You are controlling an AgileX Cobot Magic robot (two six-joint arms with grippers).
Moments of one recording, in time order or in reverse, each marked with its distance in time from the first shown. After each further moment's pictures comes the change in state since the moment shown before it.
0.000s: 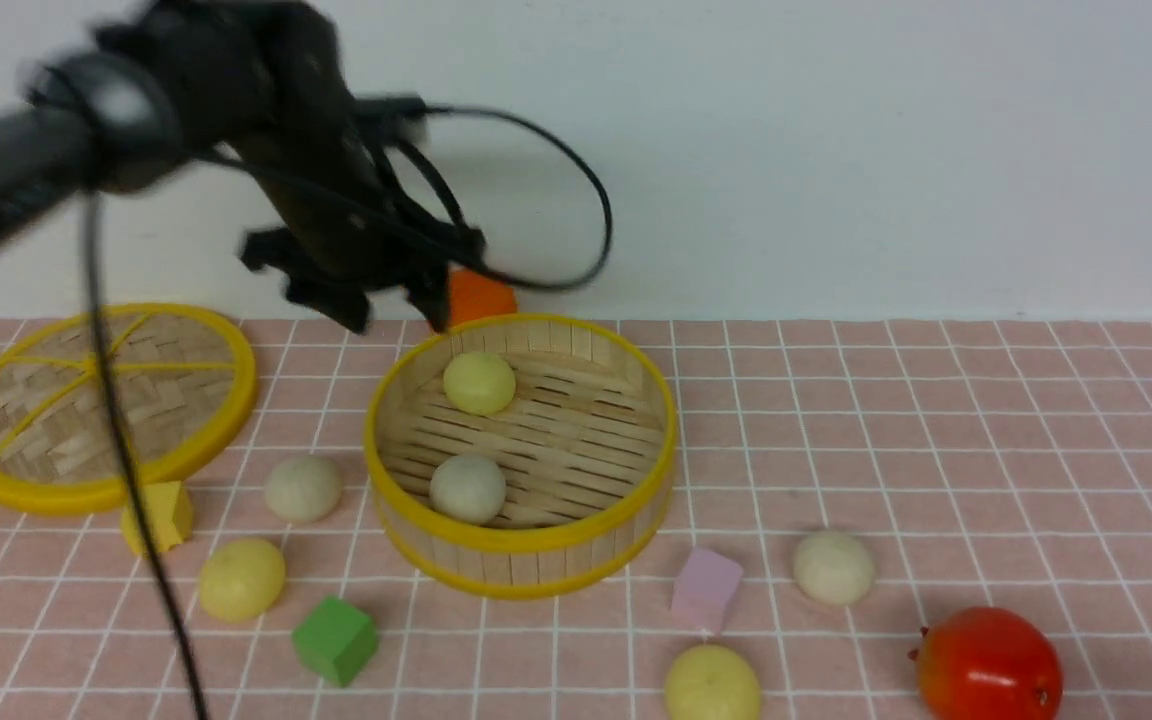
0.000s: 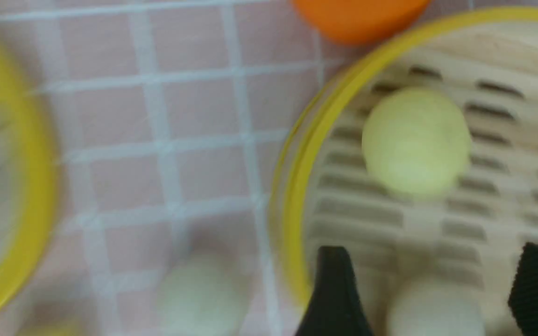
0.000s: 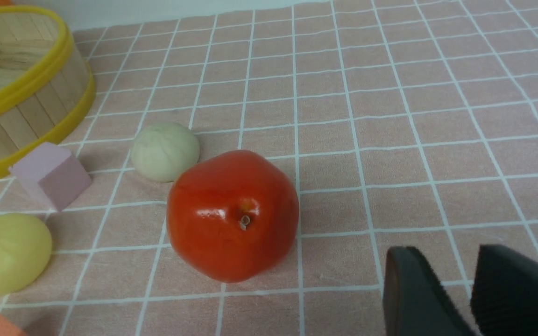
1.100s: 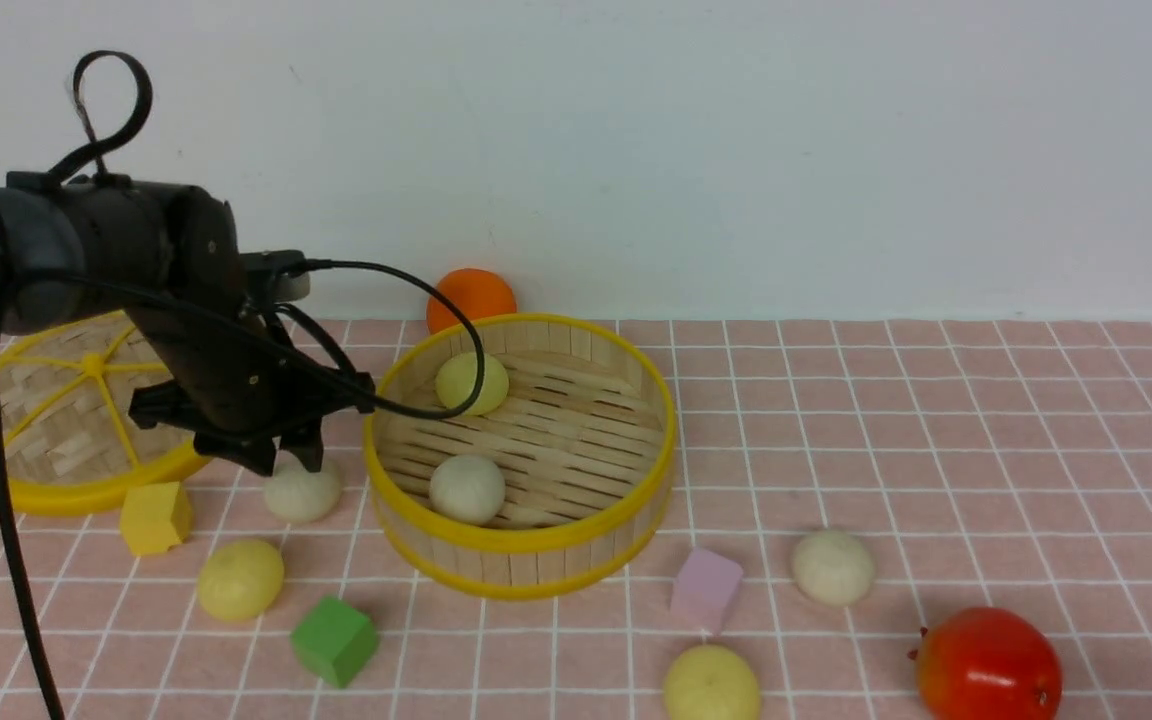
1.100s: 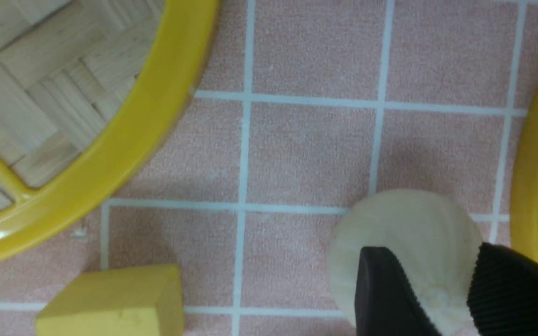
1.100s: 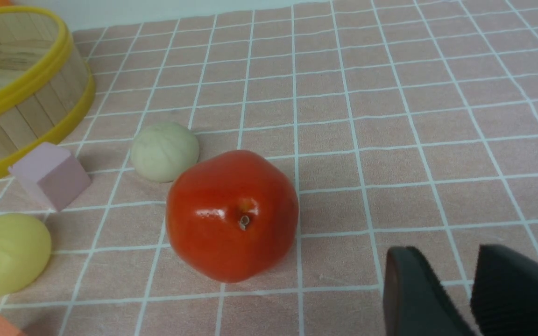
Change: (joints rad) right arm 0.000 0.000 0.000 0.000 0.000 0.000; left arm 0.097 0.009 0.458 0.052 -0.376 -0.049
